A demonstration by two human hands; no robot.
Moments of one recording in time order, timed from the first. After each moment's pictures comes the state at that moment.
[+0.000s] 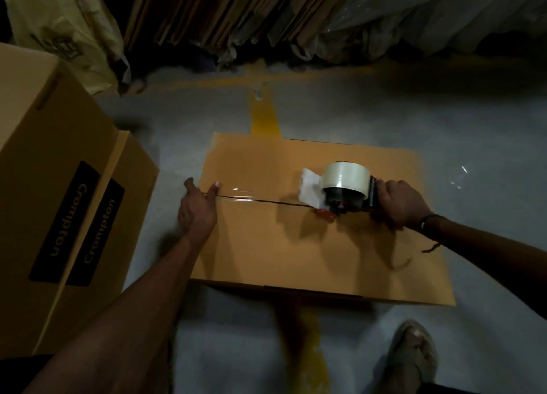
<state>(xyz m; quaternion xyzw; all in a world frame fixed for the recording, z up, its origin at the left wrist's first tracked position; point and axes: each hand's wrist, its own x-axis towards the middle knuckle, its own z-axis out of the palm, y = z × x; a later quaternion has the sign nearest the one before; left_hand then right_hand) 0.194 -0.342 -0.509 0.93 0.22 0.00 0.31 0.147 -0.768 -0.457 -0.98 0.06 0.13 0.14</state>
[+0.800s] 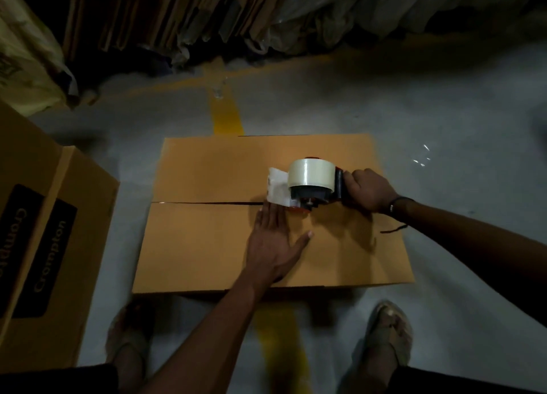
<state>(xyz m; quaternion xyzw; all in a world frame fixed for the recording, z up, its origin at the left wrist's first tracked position) 0.091 -0.535 -0.526 0.96 -0.22 -0.06 0.16 0.142 -0.811 -0.473 -0.99 -0.02 0.10 0.07</state>
